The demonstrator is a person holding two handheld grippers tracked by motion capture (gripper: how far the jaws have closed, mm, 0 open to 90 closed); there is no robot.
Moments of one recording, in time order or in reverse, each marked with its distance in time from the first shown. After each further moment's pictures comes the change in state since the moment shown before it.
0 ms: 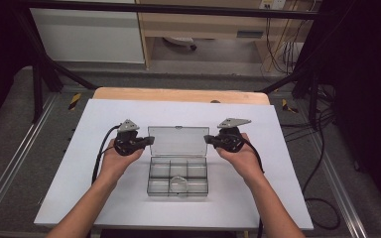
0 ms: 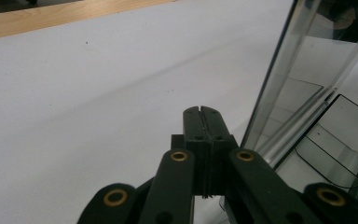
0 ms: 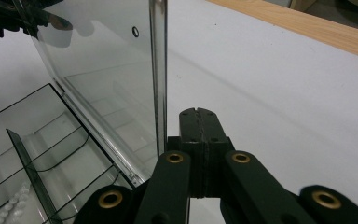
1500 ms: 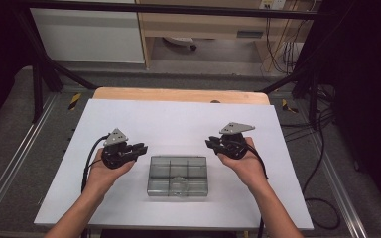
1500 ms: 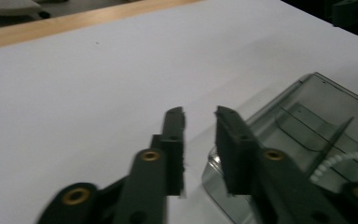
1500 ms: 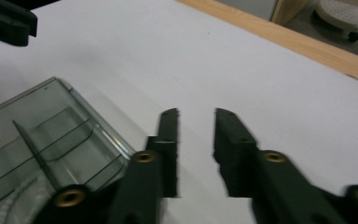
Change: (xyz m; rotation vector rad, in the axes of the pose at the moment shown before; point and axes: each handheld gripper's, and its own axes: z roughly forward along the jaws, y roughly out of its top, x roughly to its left) left arm -0.014 -0.019 -0.044 -0.051 0.061 0.042; right arm 0.019 0.000 -0.024 -0.027 -0.075 -0.048
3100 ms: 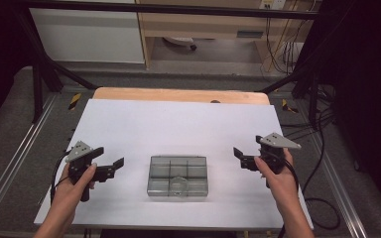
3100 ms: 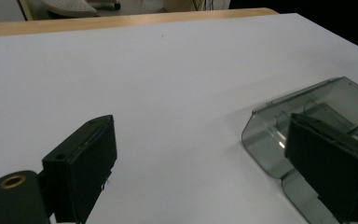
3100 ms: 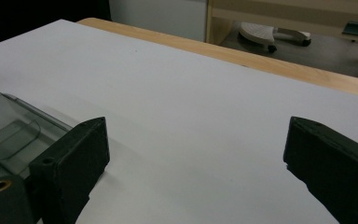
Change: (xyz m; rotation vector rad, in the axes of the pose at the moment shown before) left arm 0.017 -0.048 -0.069 -0.068 0.109 -0.135; right arm -0.027 -0.052 -0.082 -0.144 -0.216 0.131
